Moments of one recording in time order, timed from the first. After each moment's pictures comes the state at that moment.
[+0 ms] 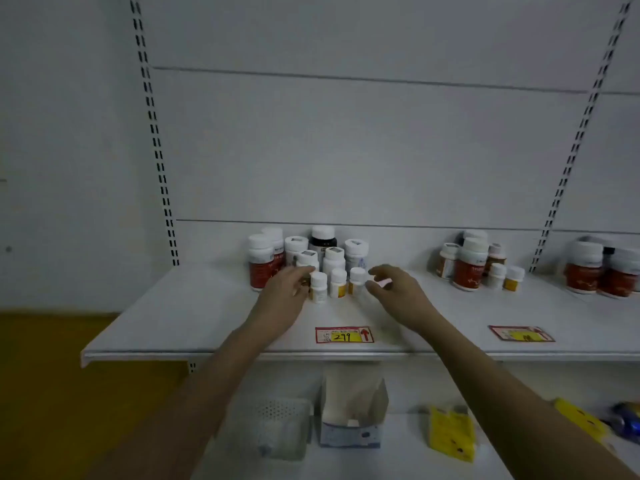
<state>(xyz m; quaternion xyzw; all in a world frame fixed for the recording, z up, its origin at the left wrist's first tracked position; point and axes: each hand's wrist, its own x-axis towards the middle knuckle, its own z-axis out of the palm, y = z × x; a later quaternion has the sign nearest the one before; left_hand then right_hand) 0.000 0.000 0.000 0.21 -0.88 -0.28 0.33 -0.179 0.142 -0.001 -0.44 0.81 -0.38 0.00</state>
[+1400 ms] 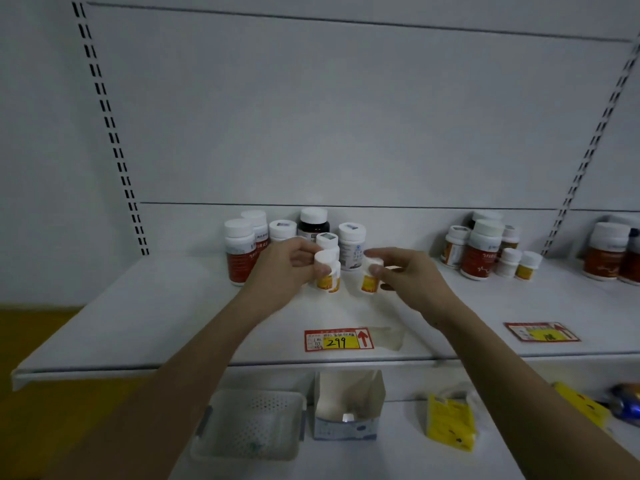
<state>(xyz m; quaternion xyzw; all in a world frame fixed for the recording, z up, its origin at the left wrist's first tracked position) -0.033 -0.010 0.025 0.17 -0.80 -0.49 0.30 -0.196 0.144 0.017 -0.41 0.75 -0.51 0.11</state>
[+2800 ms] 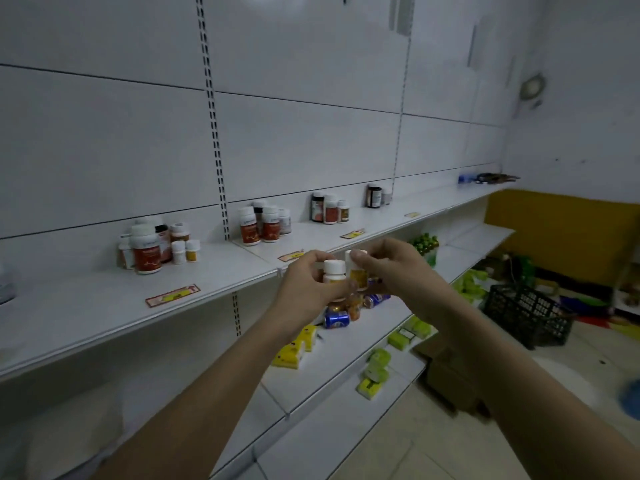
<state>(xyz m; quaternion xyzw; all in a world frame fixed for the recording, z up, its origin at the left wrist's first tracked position) -0.180 0.505 0.035 -0.12 -0.74 -0.66 0.11 -0.190 0.677 0.070 -0.17 0.75 -0.63 -0.01</state>
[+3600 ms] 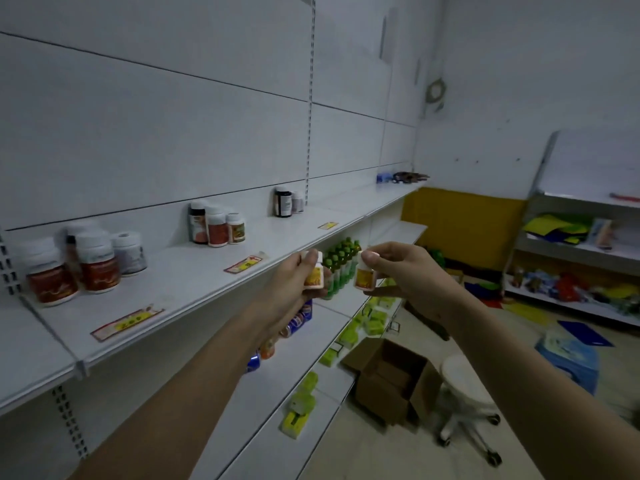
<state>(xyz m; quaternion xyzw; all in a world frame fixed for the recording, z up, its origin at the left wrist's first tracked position) -0.449 0.666 0.024 -0.17 -0.65 -0.74 -0.06 -0.396 0.866 0.067 -0.04 0.75 -0.65 -0.06</state>
